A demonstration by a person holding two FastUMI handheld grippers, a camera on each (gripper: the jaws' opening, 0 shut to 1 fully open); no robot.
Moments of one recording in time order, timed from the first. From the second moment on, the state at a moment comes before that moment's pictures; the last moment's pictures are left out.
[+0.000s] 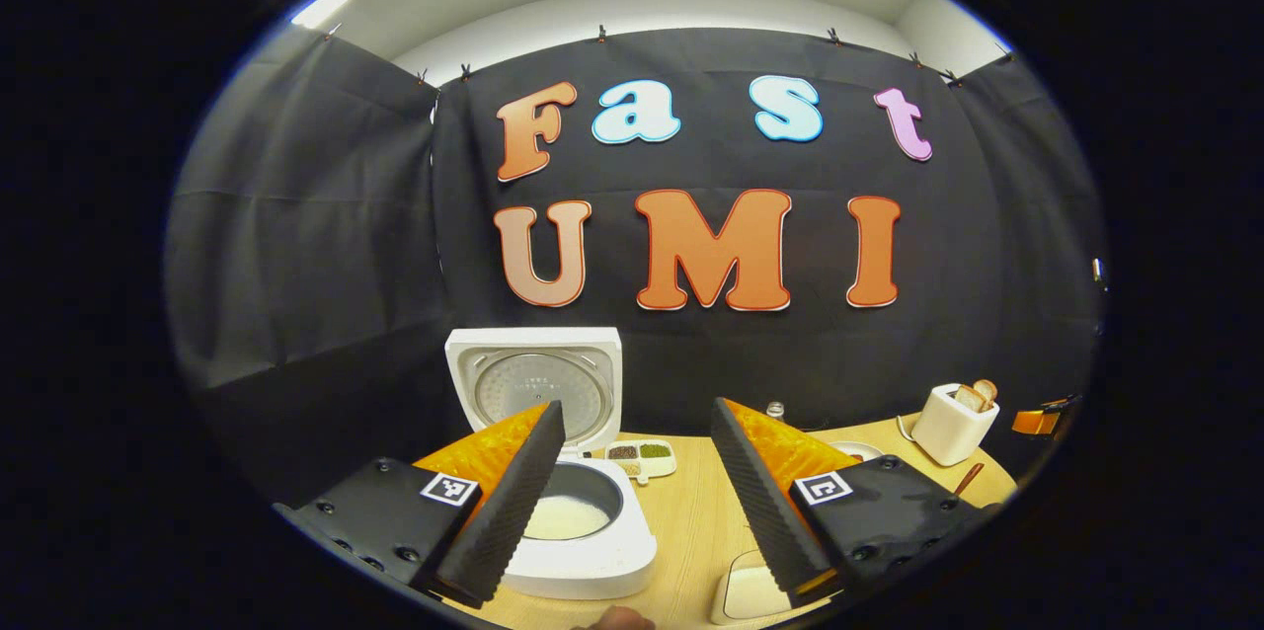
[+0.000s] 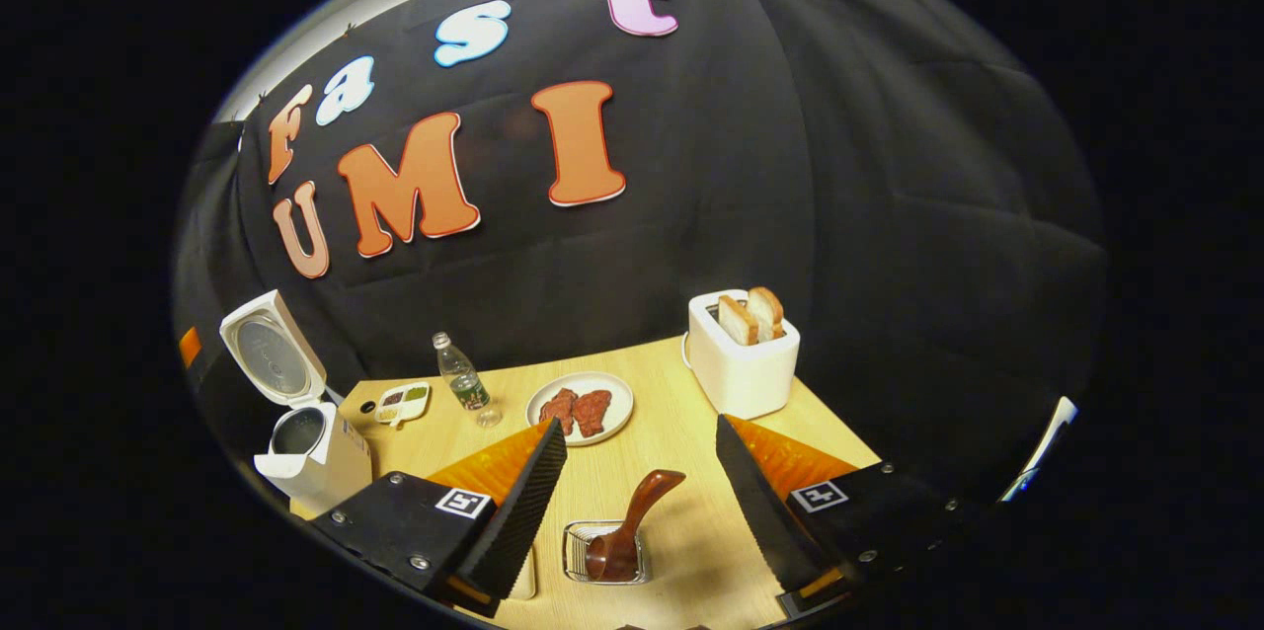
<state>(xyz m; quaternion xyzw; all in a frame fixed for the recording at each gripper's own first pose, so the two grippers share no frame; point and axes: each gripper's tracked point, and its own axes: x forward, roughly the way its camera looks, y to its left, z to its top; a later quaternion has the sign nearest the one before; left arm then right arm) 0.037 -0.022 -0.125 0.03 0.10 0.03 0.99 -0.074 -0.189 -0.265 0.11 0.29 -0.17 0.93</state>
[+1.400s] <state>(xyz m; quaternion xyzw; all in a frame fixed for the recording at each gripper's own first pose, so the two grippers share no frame) -0.025 -0.040 -0.134 0.07 0.12 0.10 0.98 -0.066 -0.163 -0.421 0.29 0.44 -0.16 0.84</state>
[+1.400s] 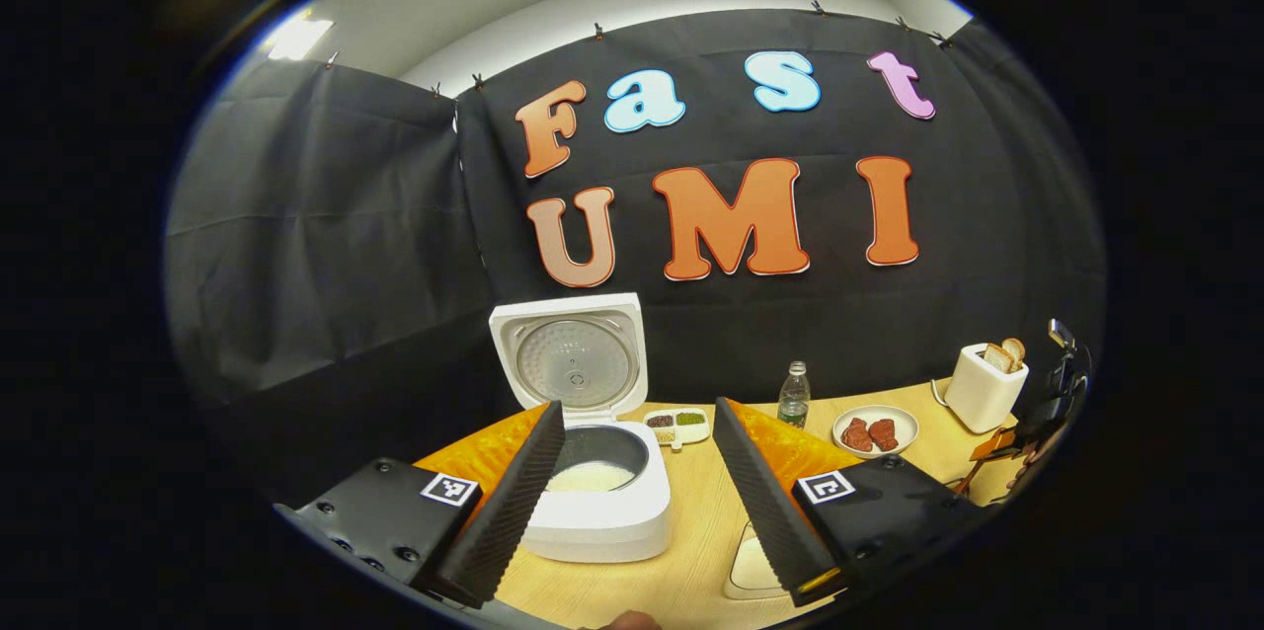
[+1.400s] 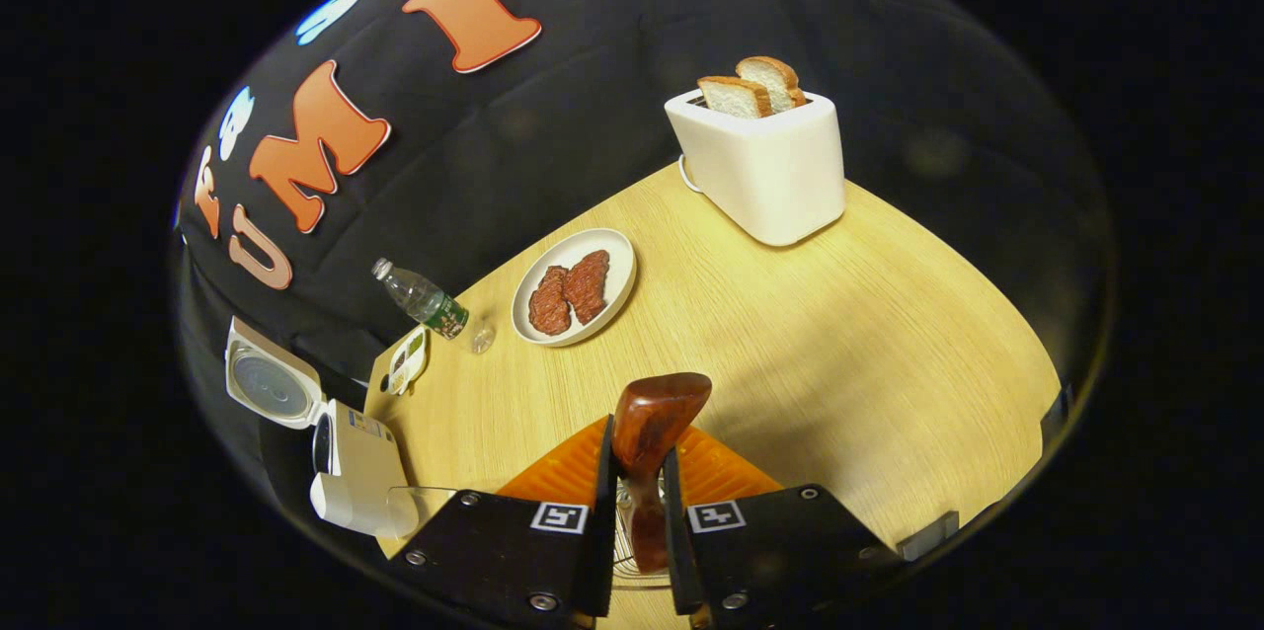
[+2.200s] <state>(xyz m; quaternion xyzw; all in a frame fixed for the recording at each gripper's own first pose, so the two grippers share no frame) -0.015 -0.025 -0.131 0.07 0.12 0.07 0.99 -0.093 -0.152 -0.385 0.27 0.37 -0.19 0.87</state>
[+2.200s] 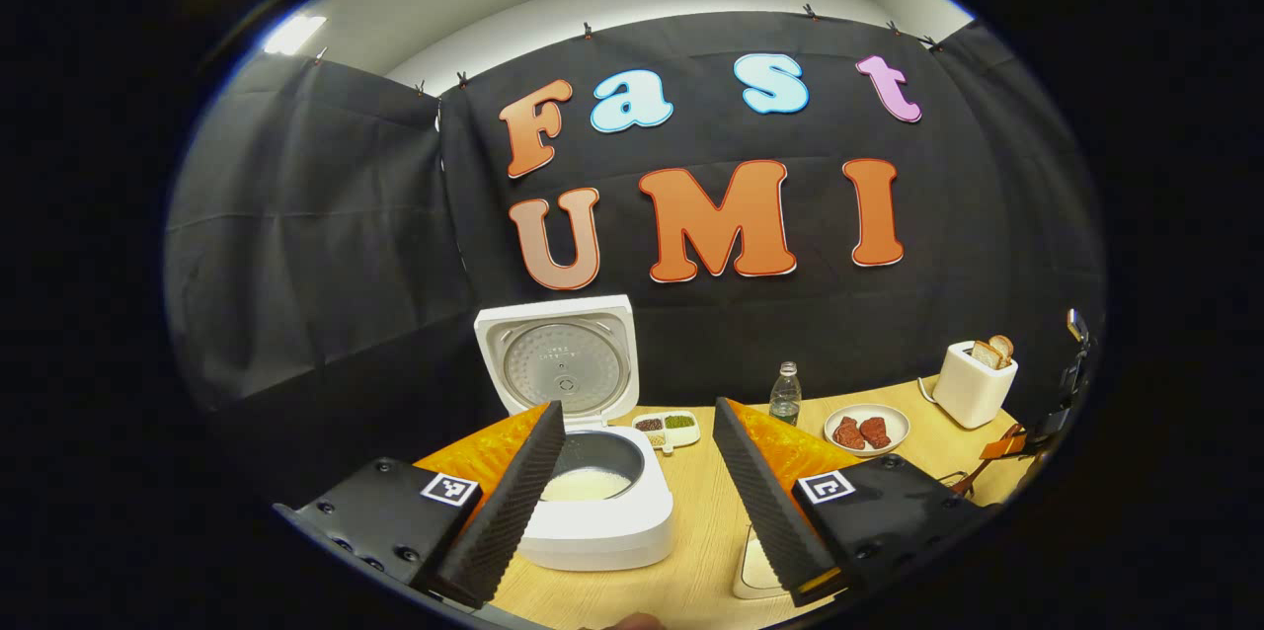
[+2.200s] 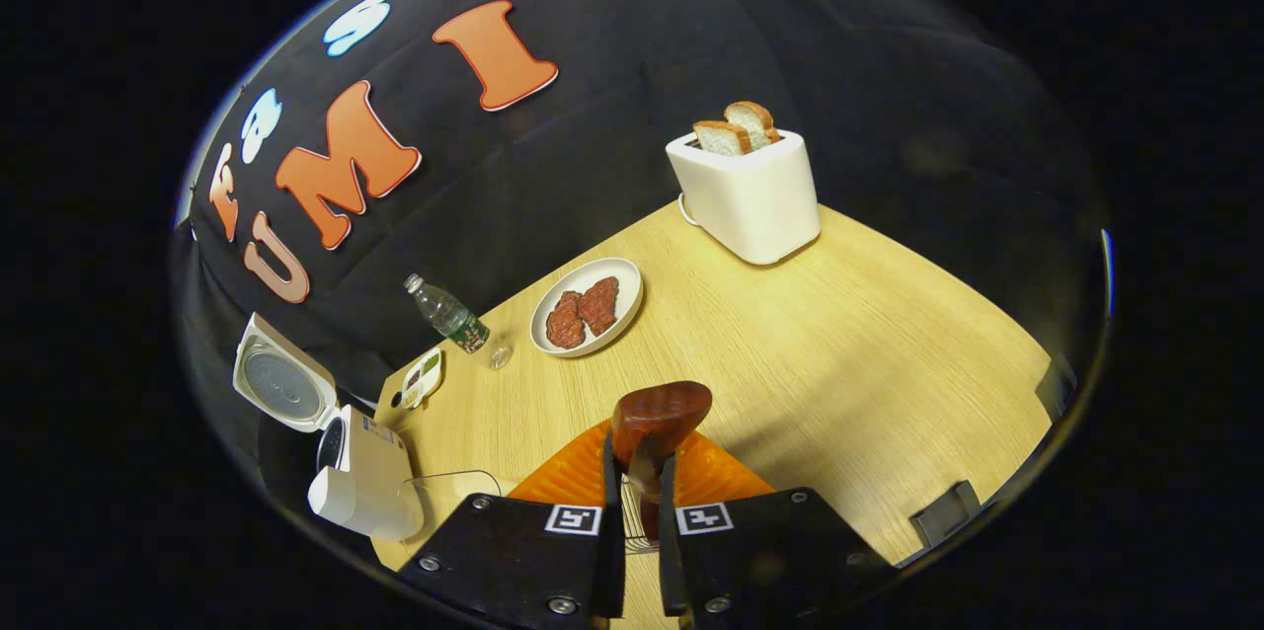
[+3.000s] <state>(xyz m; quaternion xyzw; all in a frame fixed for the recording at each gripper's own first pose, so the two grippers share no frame) -0.028 0.051 -0.130 0.02 0.12 0.11 0.99 -0.048 -0.104 -0.240 0.28 0.27 -0.13 0.91</state>
